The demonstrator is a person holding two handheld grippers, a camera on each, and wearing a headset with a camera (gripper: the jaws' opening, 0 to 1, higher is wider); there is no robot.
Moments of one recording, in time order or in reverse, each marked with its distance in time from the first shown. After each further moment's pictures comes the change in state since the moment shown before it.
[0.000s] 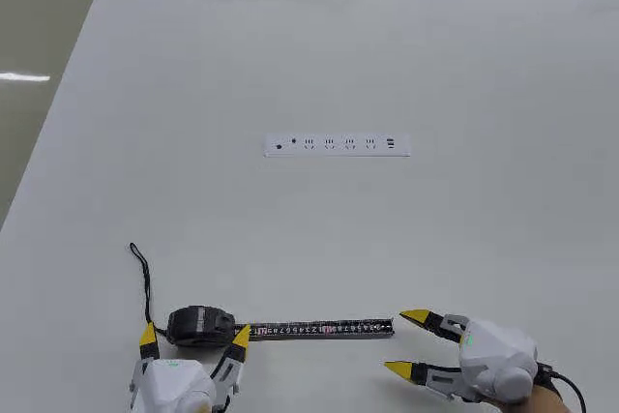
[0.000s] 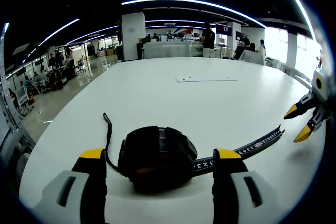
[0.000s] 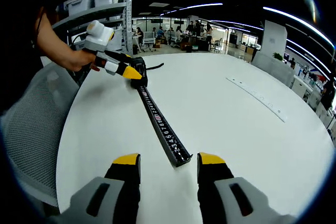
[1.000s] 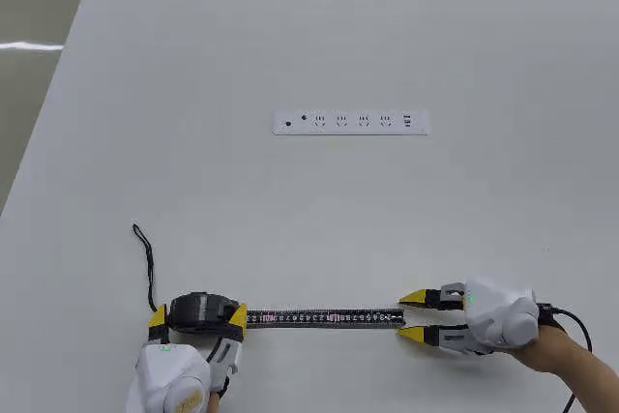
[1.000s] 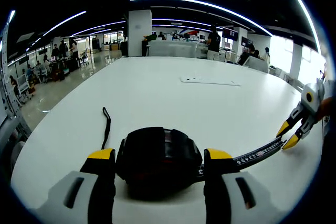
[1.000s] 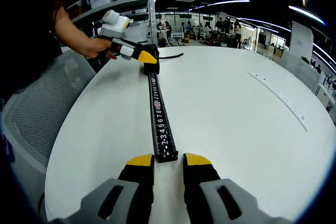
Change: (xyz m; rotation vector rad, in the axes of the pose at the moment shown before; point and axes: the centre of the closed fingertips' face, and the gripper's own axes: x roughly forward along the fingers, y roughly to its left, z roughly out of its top) left arm 0.010 0.005 -0.003 -0.096 0.007 0.010; right arm 0.026 -0.017 -0.020 -0.088 0.035 0.233
